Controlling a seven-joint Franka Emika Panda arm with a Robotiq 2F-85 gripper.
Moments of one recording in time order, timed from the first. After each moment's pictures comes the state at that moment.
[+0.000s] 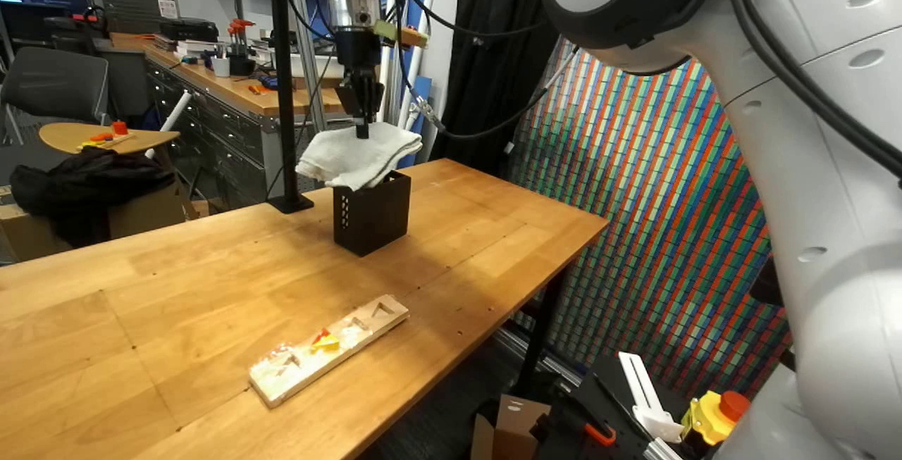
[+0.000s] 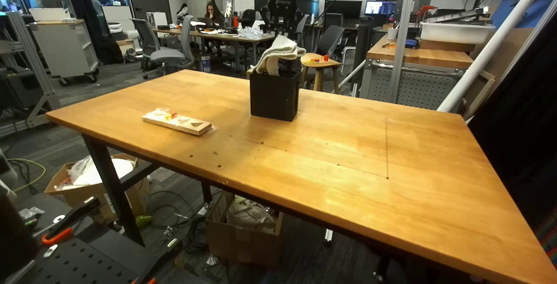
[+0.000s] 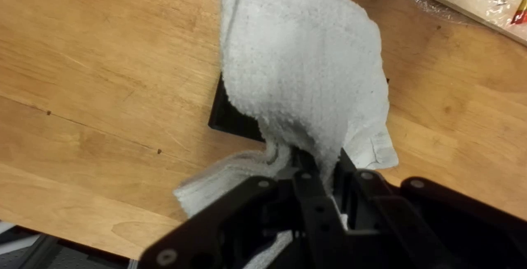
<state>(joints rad) -0.22 0.71 0.22 -0.95 -0.17 1.48 -0.45</state>
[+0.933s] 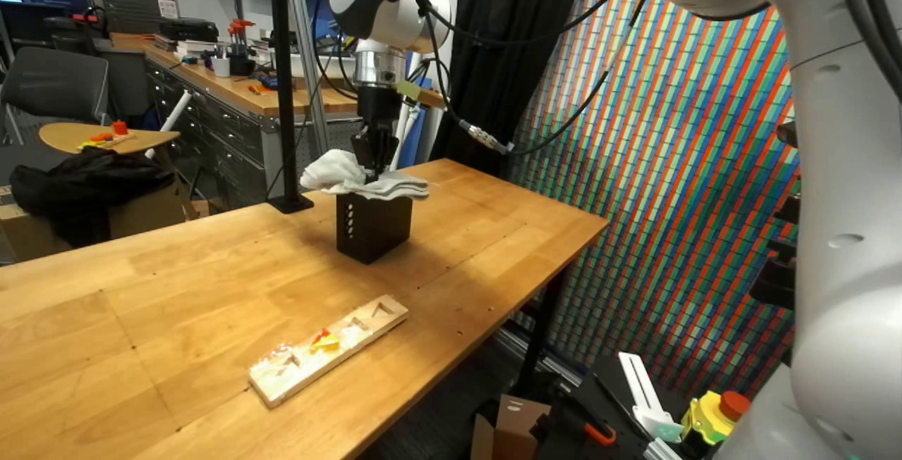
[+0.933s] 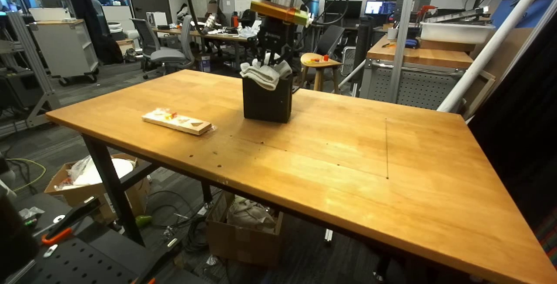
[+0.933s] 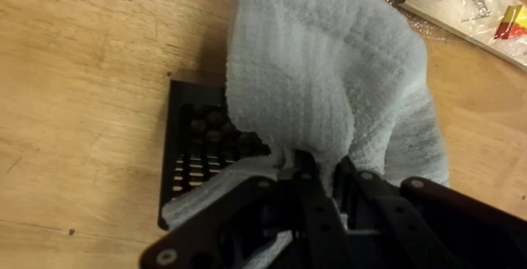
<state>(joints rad) -0.25 0.48 0.15 -1.52 0.06 1.82 -0.51</state>
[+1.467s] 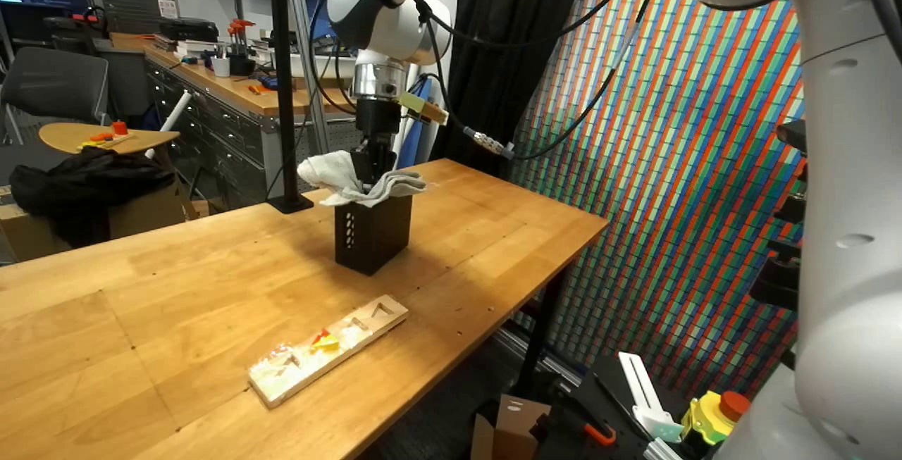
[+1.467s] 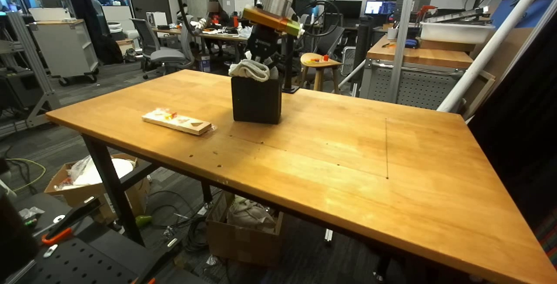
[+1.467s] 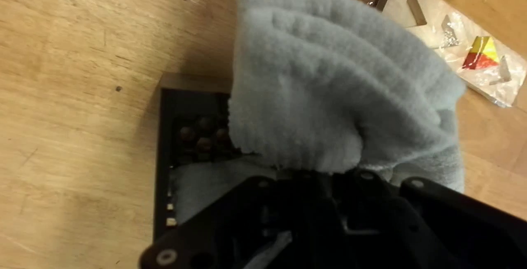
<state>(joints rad) -0.23 0.45 0.14 -1.61 0.12 1.82 -0.59</state>
